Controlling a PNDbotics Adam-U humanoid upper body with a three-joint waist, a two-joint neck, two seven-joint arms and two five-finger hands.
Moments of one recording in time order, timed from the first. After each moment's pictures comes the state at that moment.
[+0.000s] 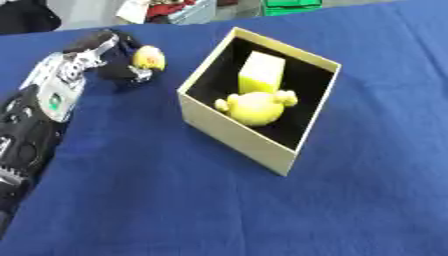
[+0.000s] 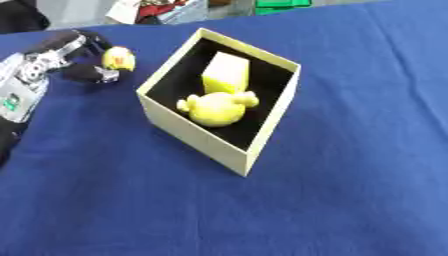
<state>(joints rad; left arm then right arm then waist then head) -1.11 0.58 -0.05 -0.89 -0.75 -0.02 -0.29 -0.48 -0.56 -0.10 -1.98 -0.04 -0.25 -0.50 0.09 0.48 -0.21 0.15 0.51</state>
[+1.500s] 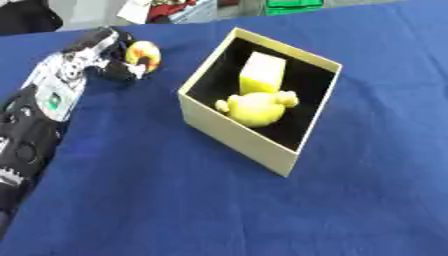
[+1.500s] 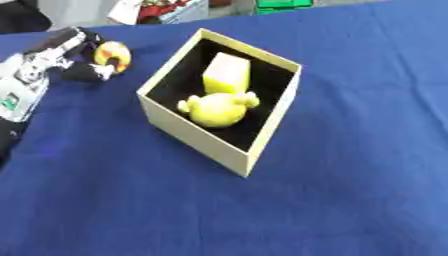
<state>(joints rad) -1.12 0.58 -0.05 -0.90 -0.68 -0.03 -0.28 -0.47 -0.56 -0.10 -1.98 -0.05 -0.23 -0.51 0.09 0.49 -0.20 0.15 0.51</state>
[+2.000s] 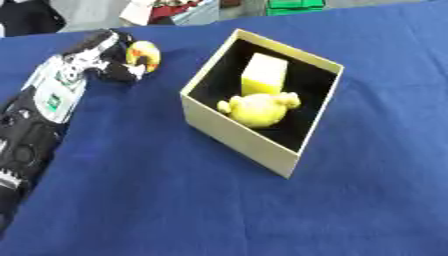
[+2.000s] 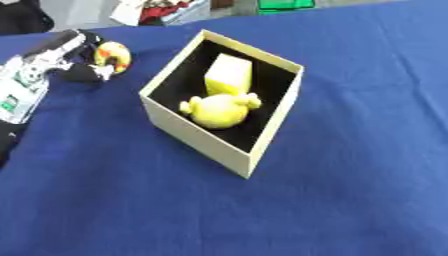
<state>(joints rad) -1.11 0.58 -0.07 -0.91 -0.64 -0.02 -0.28 -0.47 -0.56 -0.10 -1.98 -0.05 -0.23 -0.51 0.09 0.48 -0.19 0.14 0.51</state>
